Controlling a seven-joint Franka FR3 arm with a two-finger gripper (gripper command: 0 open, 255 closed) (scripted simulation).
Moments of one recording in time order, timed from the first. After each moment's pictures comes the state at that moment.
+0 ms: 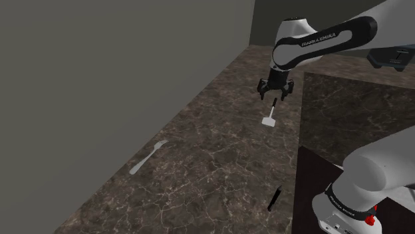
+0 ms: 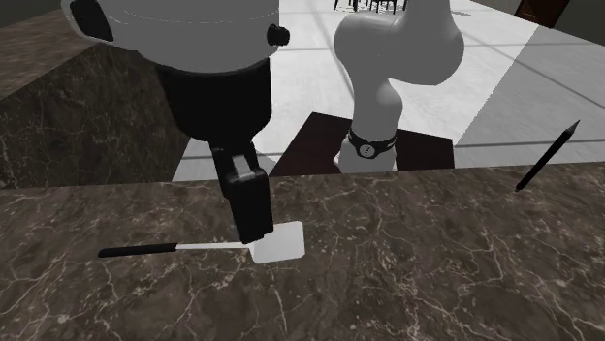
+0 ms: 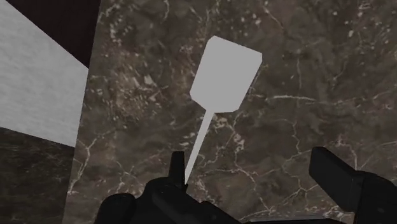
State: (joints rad) arm -0.32 -0.36 0.09 -2.44 -0.01 2.12 0.57
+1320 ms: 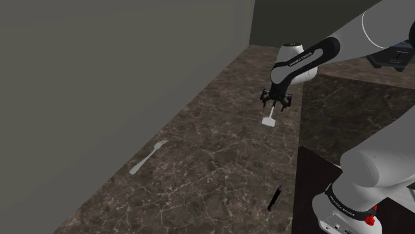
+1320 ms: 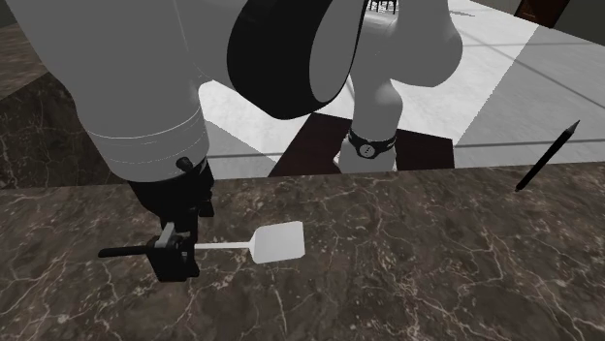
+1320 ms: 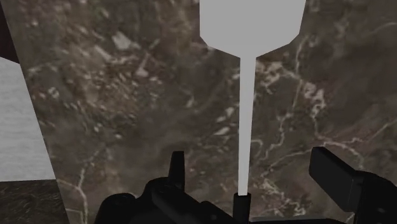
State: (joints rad) arm -0.43 -0.10 0.06 -2.46 -0.06 2.41 0.82
